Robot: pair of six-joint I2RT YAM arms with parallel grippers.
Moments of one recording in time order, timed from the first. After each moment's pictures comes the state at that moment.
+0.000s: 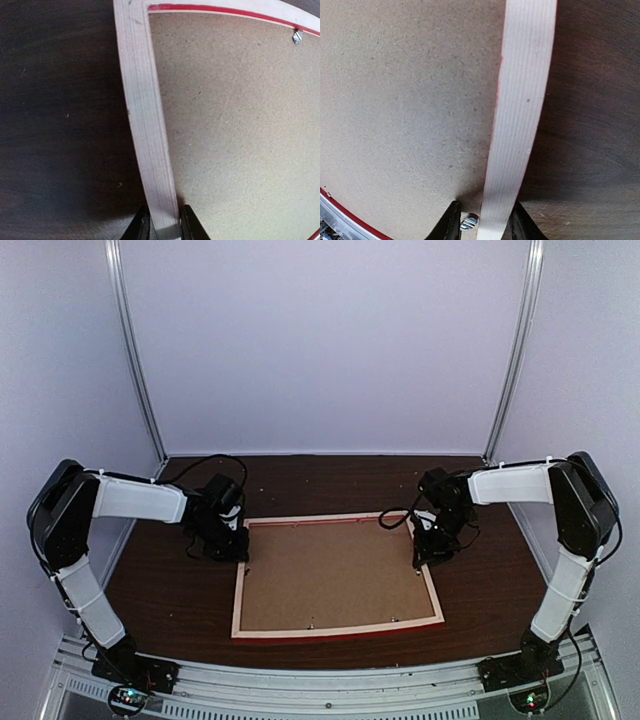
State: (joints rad) left arm -0.56 1.74 1.00 -0.46 0.08 -0.51; right arm 0.45 1.80 1.14 -0.78 -0.22 0.31
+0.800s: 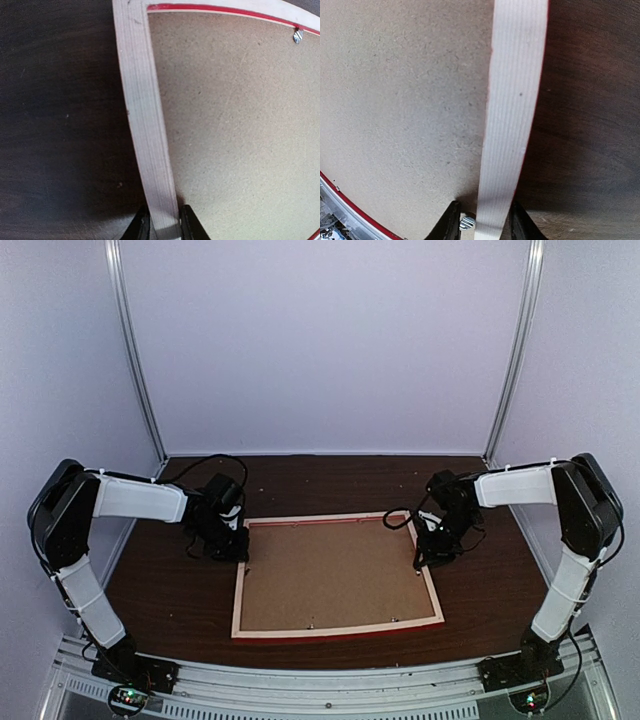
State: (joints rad) left arm -0.56 1.75 1.01 -0.47 0.08 -0.51; right arm 0.41 1.79 1.09 -0.72 -0.32 0.29
